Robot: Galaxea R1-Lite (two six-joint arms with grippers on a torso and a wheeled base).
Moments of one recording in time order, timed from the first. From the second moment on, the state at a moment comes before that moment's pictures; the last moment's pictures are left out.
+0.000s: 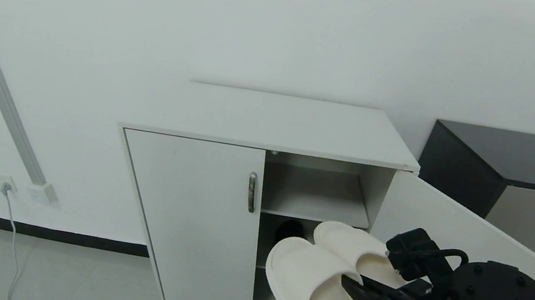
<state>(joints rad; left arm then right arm) 0.00 0.00 0.00 0.00 -0.08 0.00 0.89 1.61 -0.47 -0.78 -0.29 0.19</state>
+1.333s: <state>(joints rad) 0.00 0.00 0.00 0.00 -0.08 0.00 0.90 1.63 -0.46 -0.78 -0.28 0.20</state>
